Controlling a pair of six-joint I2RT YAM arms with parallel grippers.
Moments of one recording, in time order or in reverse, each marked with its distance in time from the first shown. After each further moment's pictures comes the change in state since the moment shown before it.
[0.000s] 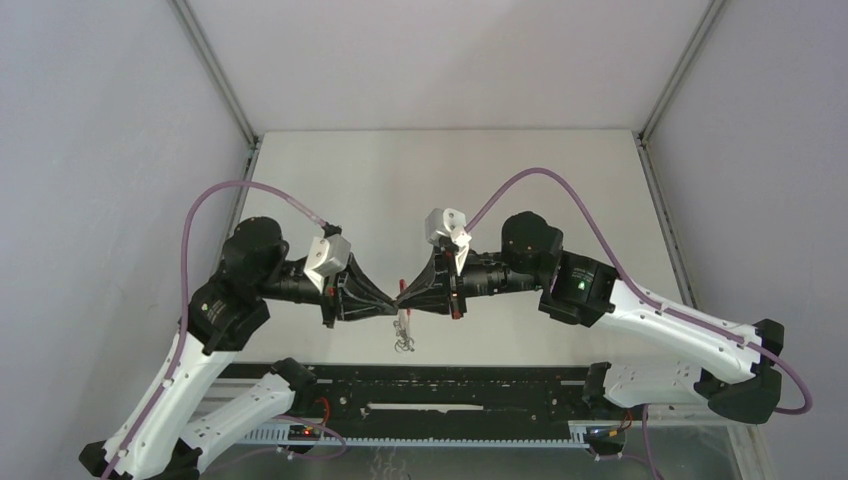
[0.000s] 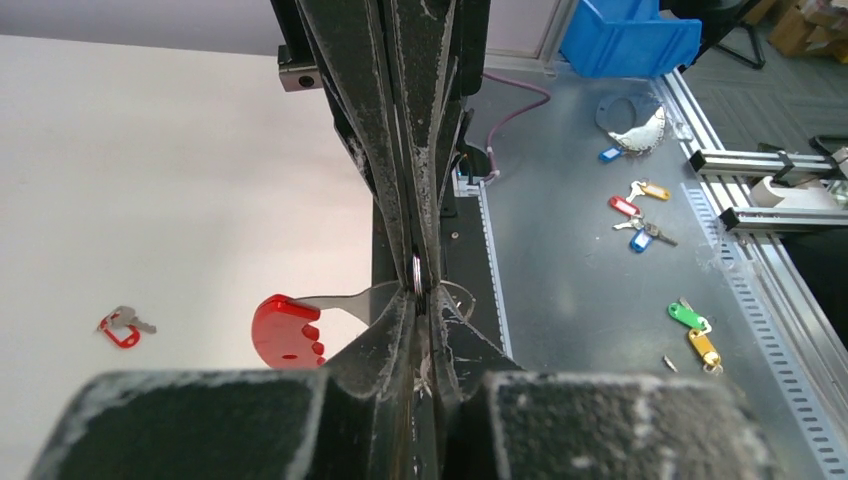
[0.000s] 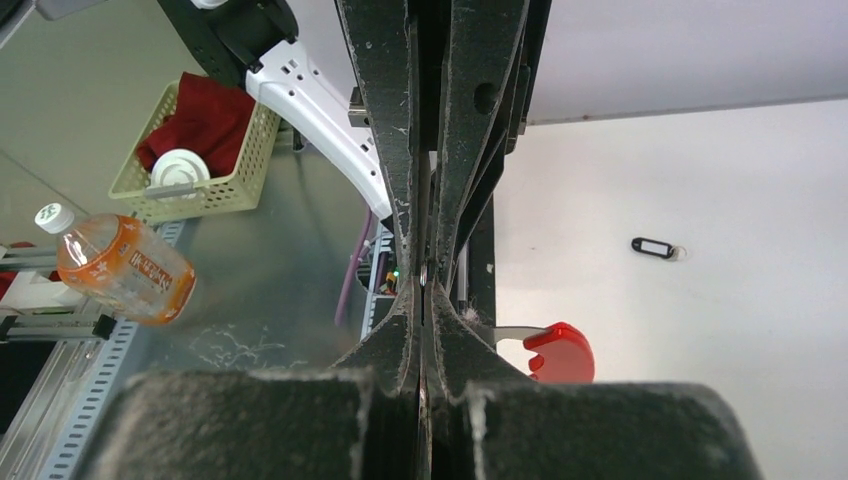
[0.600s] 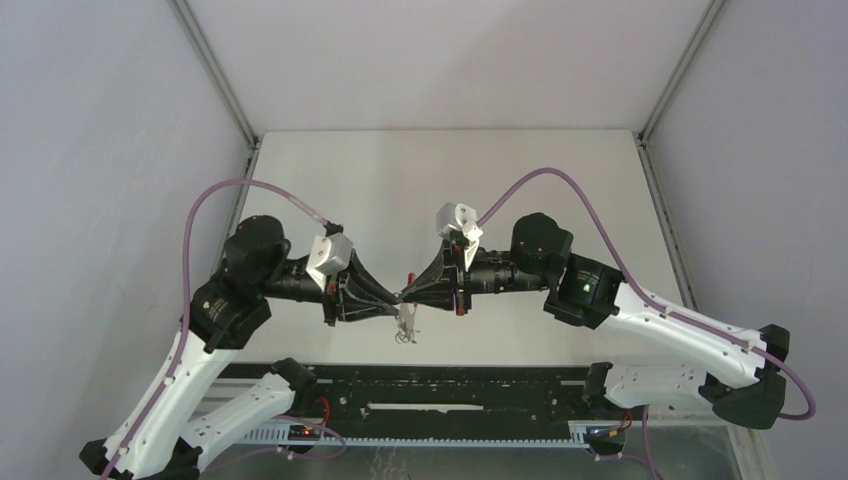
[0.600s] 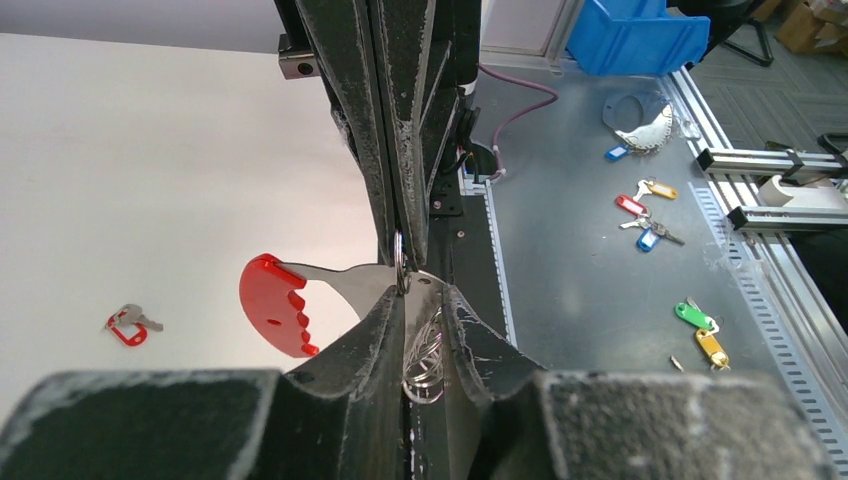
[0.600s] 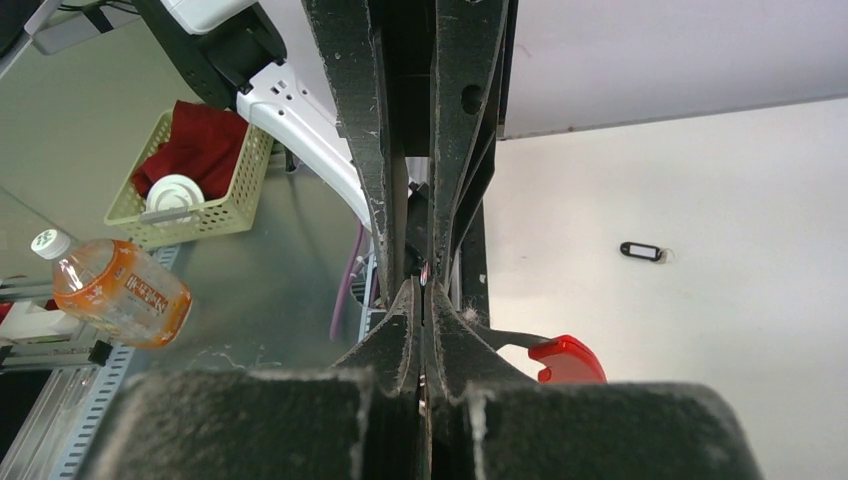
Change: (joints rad) left arm -0.002 0.008 0.001 0.001 -0.010 0.014; right arm -0.025 -0.042 -0.057 0.061 0.017 0.040
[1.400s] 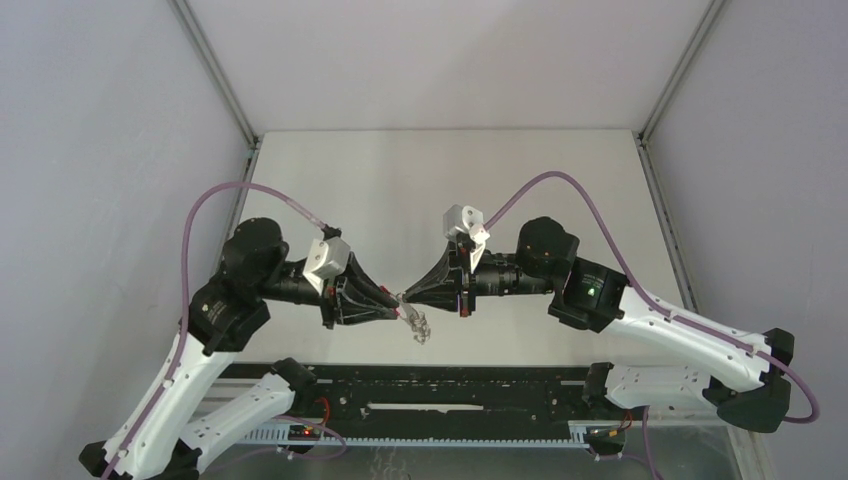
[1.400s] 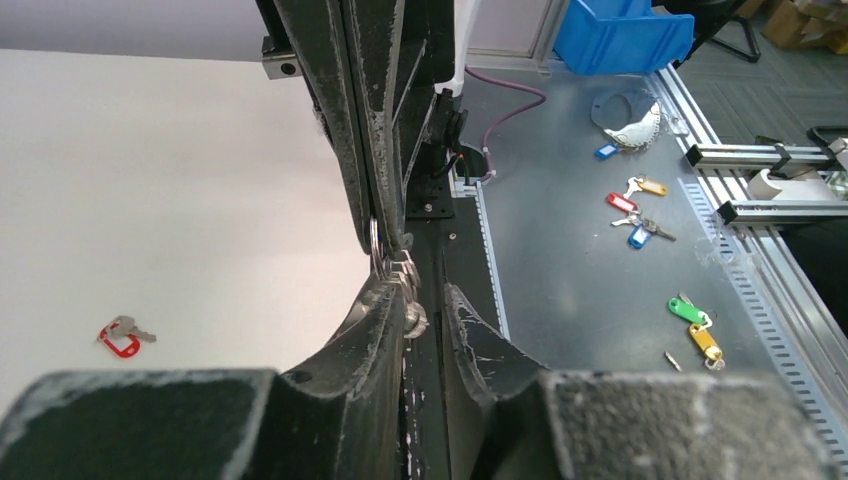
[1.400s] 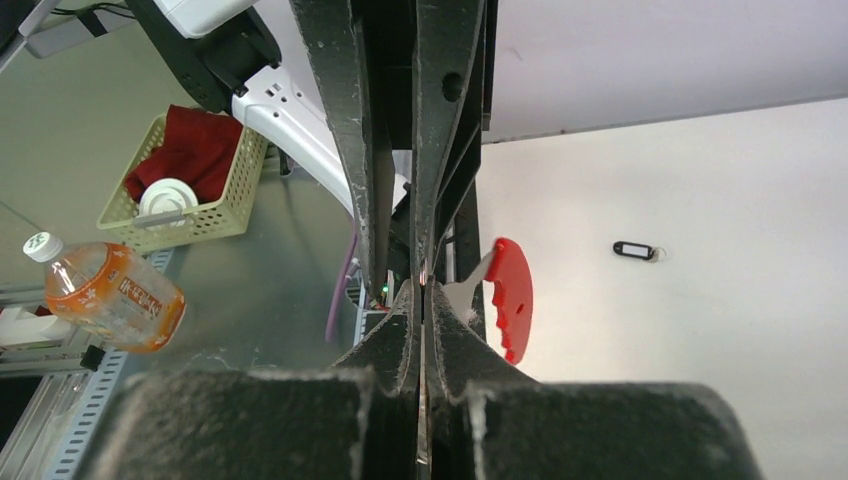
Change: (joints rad) left arm 0.000 -0.013 -0.016 0.014 0.021 -0.006; right arm -0.002 -0.028 -0.028 0.017 0.014 0.000
